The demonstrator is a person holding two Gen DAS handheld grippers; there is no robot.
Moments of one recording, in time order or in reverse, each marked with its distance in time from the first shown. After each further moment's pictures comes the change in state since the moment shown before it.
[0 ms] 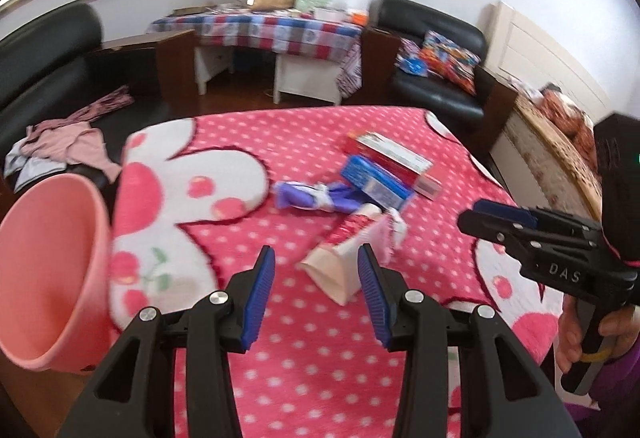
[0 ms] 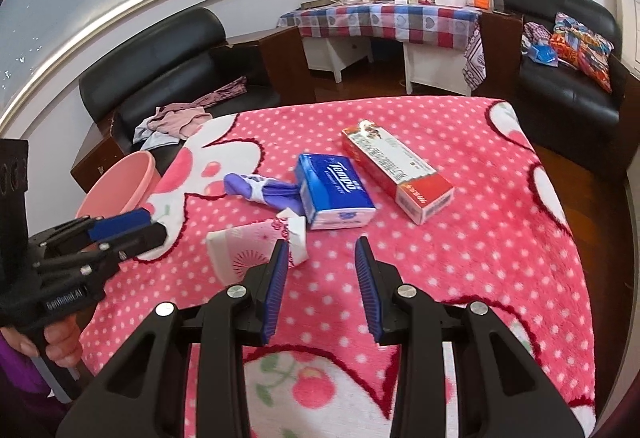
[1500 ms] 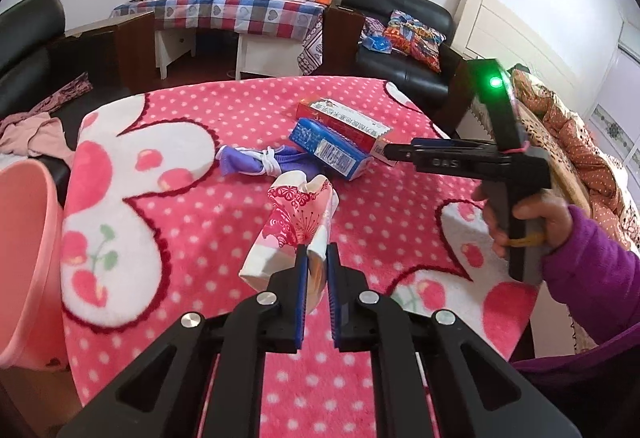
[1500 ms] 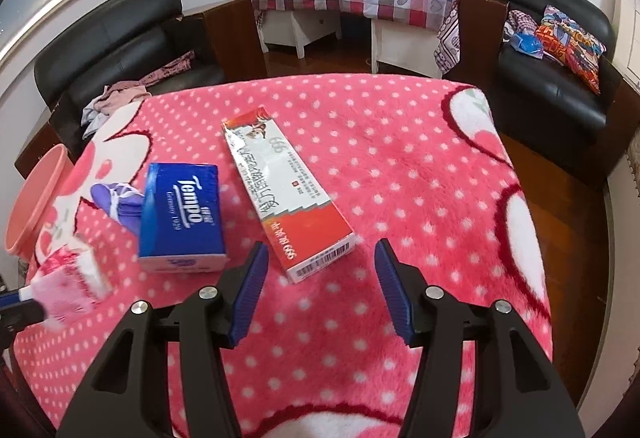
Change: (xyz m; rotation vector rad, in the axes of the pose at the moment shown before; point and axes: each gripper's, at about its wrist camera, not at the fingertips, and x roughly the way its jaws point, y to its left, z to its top) left arm 0.008 -0.015 -0.017 0.018 0.063 -0.125; right arm 0.082 -0.079 0.035 -0.043 0.103 -0.124
